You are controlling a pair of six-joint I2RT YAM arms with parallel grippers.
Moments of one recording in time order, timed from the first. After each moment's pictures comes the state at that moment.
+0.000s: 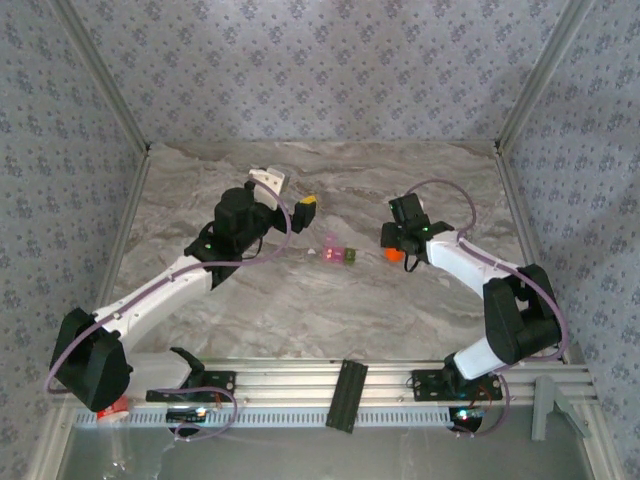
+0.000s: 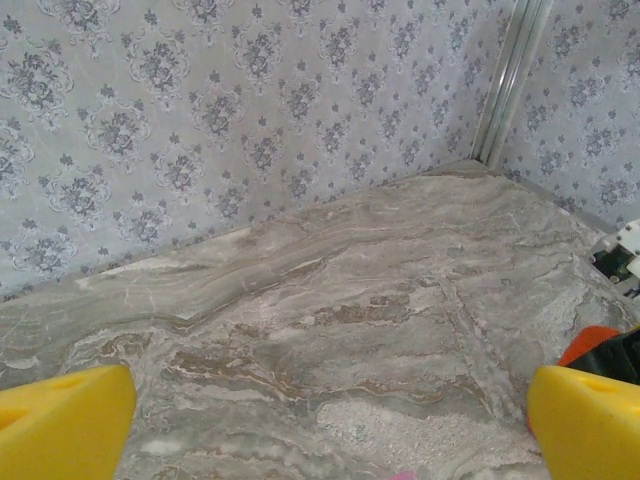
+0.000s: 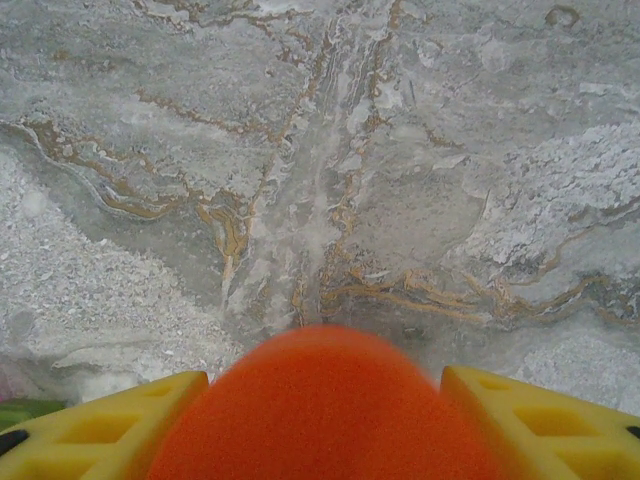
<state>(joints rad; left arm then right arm) -0.63 1.24 0.89 0.17 -0.03 -0.08 0.39 1.50 0.91 -0.38 0.22 0.42</state>
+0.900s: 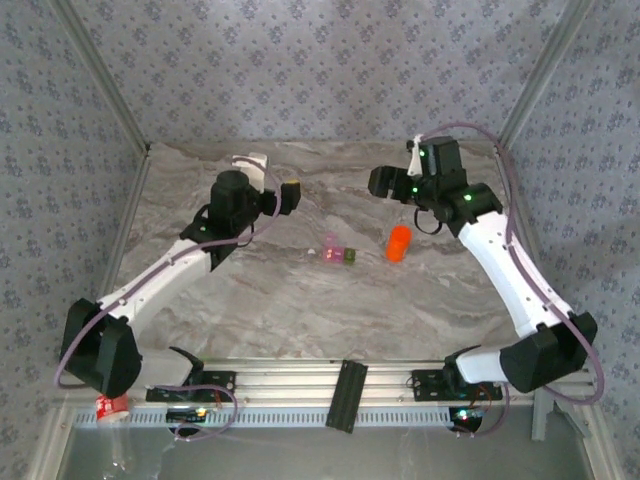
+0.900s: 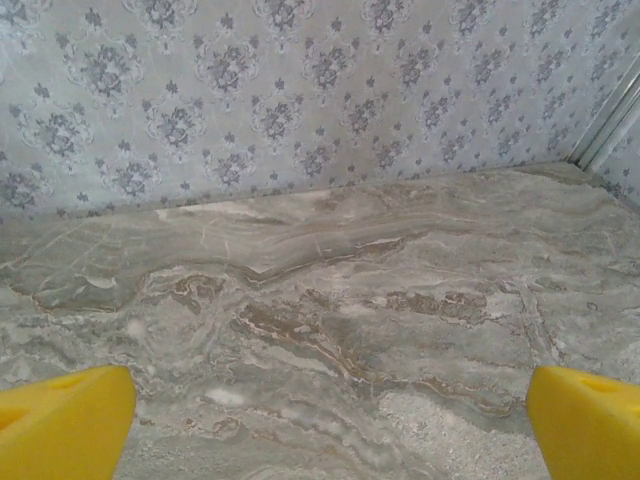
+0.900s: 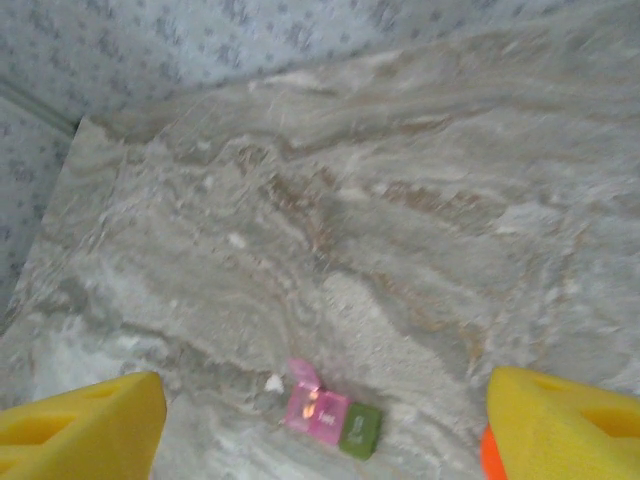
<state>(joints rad) -0.52 1.34 1.02 0.01 -0.08 -0.21 0.37 1.36 1.40 -0.71 -0.13 0.43</state>
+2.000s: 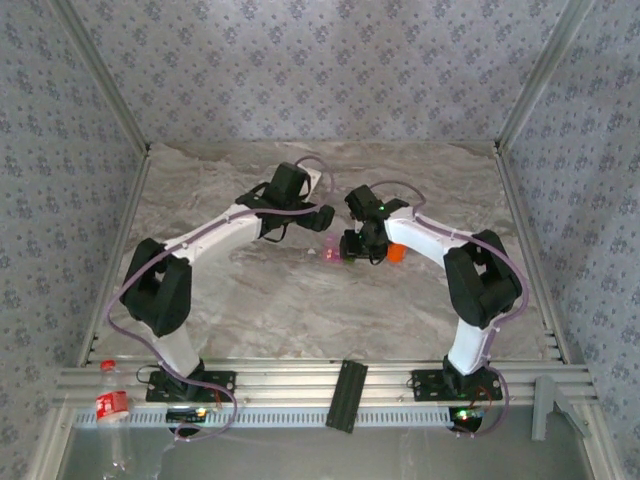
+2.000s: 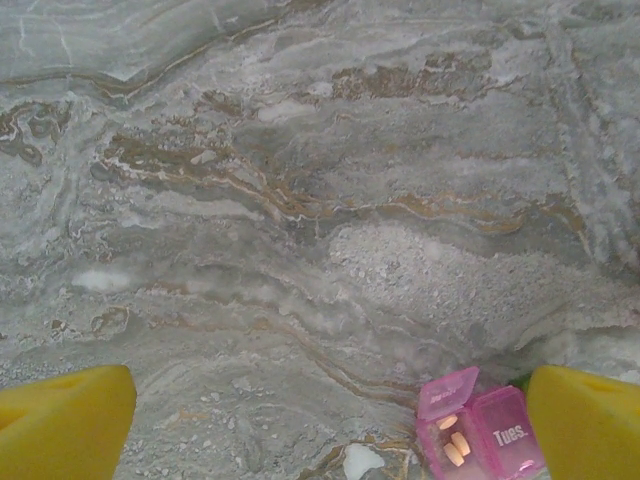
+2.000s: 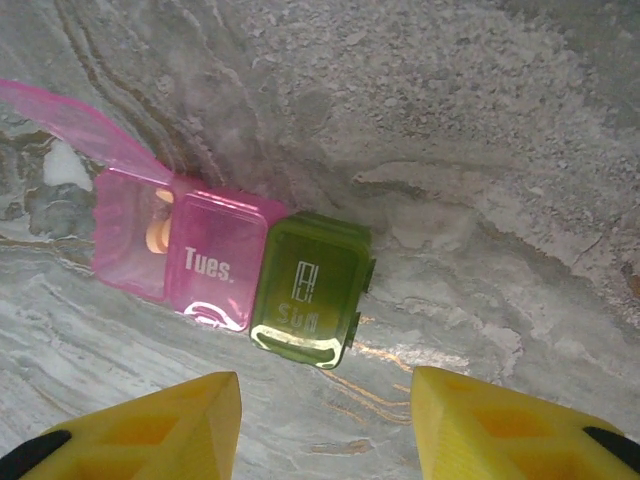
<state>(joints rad) -0.63 1.76 1.36 -0.39 -0.05 -0.13 0.56 1.80 1.25 -0.72 -0.11 0.51</state>
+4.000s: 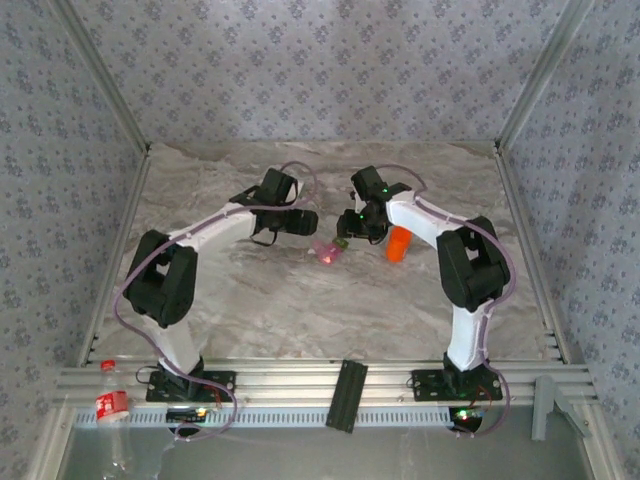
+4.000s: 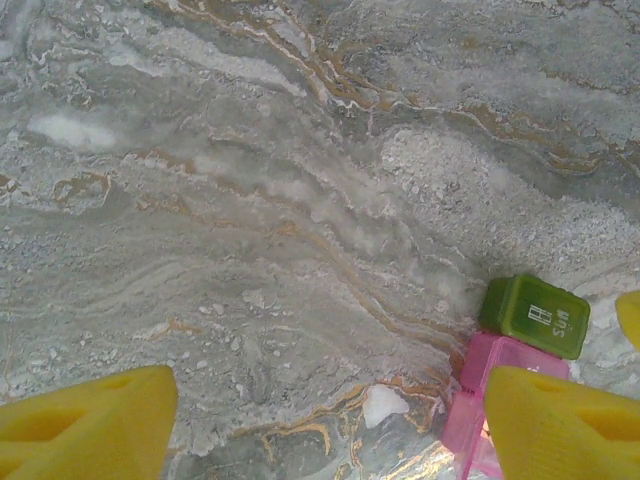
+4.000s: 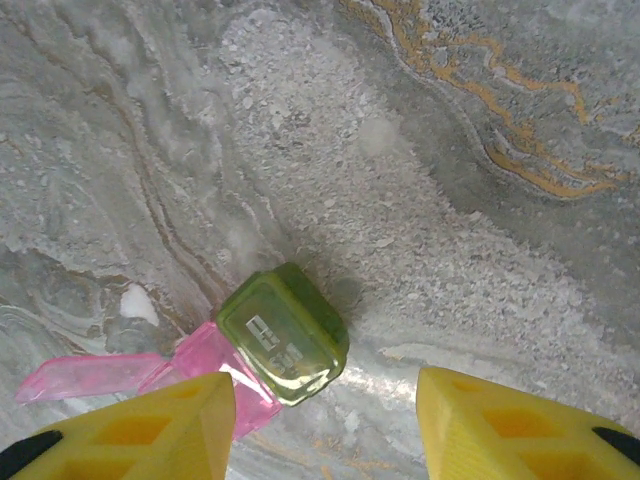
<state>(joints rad) -0.54 1.79 1.29 -0.43 0.08 -0.27 0.47 1.93 1.42 -0.68 -0.21 0.43</state>
